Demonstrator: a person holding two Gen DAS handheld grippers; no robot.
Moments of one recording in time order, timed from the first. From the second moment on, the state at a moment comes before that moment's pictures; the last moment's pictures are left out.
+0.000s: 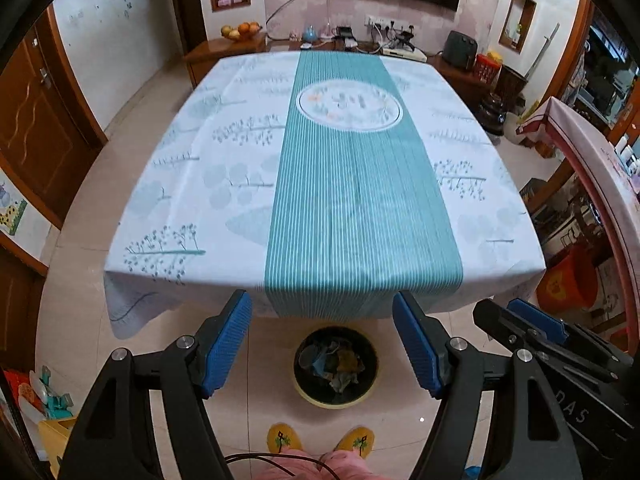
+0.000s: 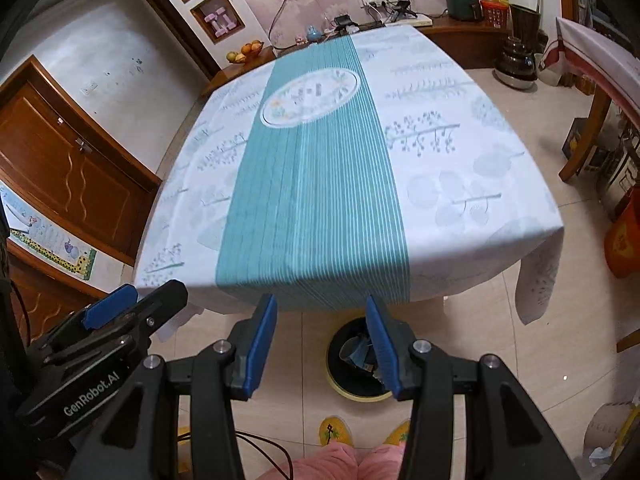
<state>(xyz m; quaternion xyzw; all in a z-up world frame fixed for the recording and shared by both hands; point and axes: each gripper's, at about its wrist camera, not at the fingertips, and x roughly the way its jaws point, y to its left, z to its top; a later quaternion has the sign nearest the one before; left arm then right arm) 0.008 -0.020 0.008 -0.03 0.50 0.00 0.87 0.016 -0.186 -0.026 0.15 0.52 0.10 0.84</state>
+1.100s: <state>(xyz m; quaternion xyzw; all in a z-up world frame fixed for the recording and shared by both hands) -0.007 -0.026 0.039 -0.03 0.47 0.00 0.88 0.003 -0.183 0.024 0.11 0.47 0.10 0.87</state>
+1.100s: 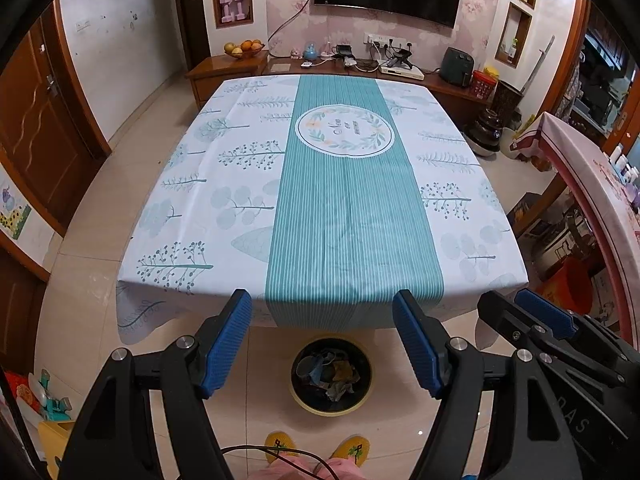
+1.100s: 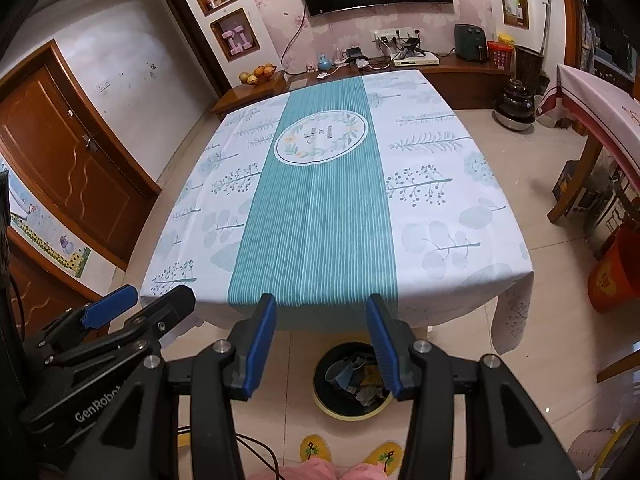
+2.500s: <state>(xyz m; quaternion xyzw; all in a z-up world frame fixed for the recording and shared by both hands) -0.009 -0.022 0.043 -0.03 0.47 0.00 0.88 -0.001 -0.181 0.031 0.10 0.47 0.10 0.87</state>
